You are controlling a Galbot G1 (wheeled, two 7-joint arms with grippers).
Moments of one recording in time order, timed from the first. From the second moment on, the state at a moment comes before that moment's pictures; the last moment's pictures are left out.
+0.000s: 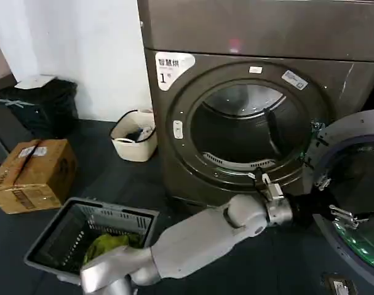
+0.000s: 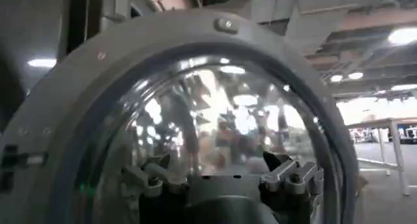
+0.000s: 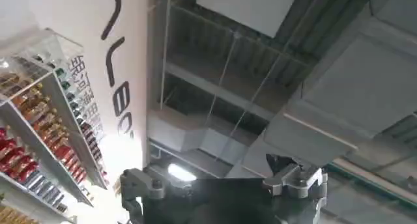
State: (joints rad) left arm 0.27 -1.55 0.61 -1.34 -0.74 -0.13 0.39; right arm -1.82 0.96 2.74 1.82 0.08 -0.24 -0.13
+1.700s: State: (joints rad) left arm 0.23 -0.47 0.75 -1.96 -0.49 -0.14 0.37; right arm -1.78 0.97 2.70 1.80 0.08 -0.21 -0.13
